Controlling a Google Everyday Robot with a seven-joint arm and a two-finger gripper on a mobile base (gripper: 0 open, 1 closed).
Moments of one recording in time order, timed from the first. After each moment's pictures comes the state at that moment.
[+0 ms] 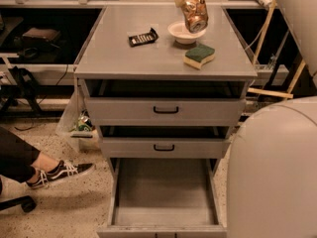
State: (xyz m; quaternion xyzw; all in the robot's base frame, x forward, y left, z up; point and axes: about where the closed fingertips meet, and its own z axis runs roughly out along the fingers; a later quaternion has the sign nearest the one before) arm 0.778 -0.087 1.024 -0.23 0.88 0.12 0.40
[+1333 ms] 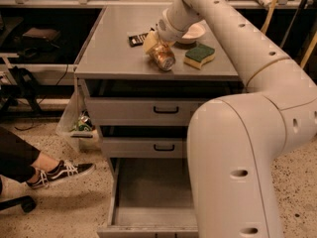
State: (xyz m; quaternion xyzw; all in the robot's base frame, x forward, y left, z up) arm 0.808 0.004 0.859 -0.28 0.90 0.21 0.27
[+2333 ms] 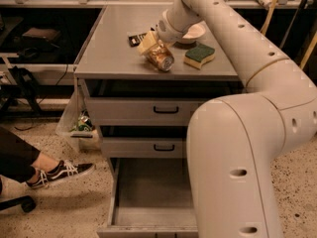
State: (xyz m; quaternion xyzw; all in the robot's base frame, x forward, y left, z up) arm 0.808 0.004 0.859 -0.28 0.90 0.21 0.27
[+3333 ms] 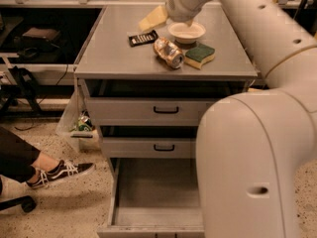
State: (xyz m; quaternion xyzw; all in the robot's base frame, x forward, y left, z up) arm 0.804 -0.027 0.923 -0.25 0.90 0.16 0.31
